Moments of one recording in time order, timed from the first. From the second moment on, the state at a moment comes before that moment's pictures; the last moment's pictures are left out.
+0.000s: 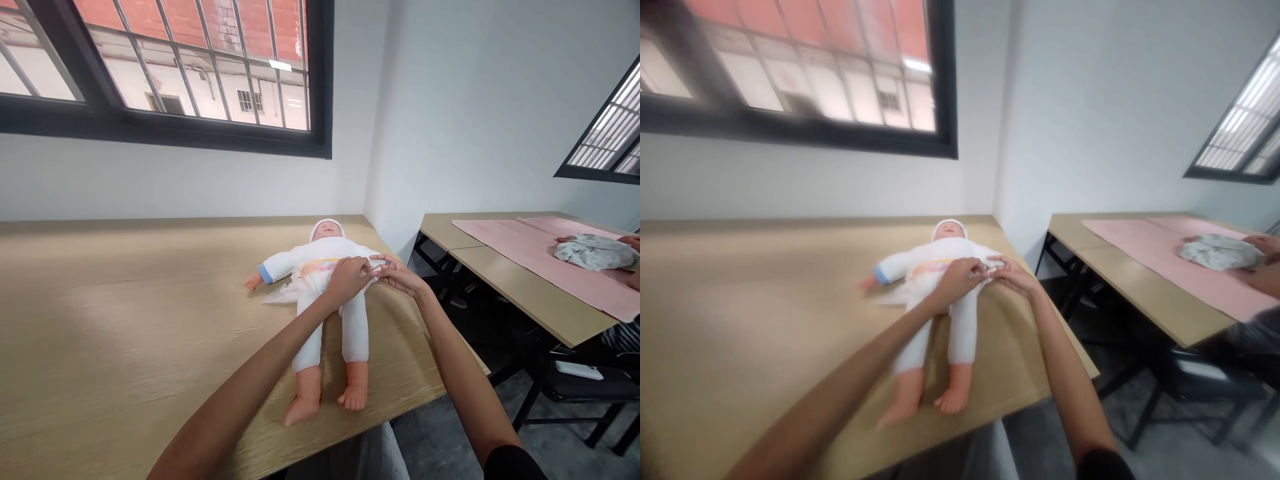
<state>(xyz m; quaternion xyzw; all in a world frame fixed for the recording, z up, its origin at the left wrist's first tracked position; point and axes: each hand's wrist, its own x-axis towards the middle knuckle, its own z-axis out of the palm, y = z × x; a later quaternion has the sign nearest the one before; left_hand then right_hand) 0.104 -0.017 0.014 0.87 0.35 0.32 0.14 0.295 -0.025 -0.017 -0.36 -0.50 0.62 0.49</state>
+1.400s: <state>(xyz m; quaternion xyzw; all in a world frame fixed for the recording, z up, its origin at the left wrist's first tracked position) 0.101 -0.010 0.014 0.85 0.33 0.34 0.25 0.297 -0.028 -0.016 -0.36 -0.53 0.61 0.47</state>
